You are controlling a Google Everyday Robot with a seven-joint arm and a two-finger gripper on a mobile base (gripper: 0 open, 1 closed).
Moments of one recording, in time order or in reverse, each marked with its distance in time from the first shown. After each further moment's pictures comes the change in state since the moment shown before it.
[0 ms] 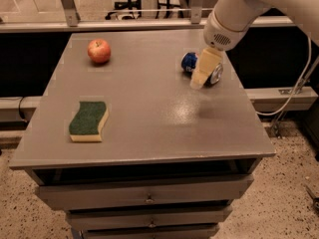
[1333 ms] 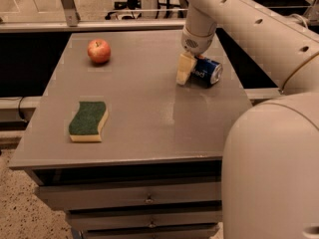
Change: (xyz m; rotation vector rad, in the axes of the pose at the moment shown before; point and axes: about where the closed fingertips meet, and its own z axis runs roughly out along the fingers) arm -0.016 -0.046 0.111 -0.082 0.199 0.172
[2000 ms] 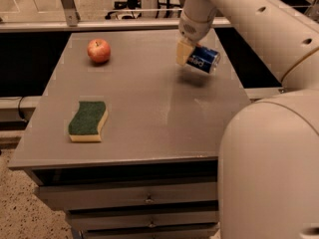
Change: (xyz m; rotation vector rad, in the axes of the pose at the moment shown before) arm -0.025 -0.007 -0.037 0.025 -0.072 0.005
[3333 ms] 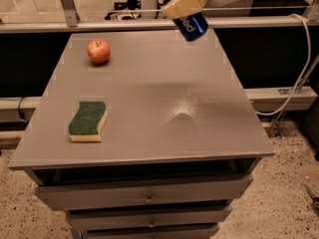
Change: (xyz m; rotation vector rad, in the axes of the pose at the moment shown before) arm -0.056 0.039 -0.174 -0.102 -0.865 -0.160
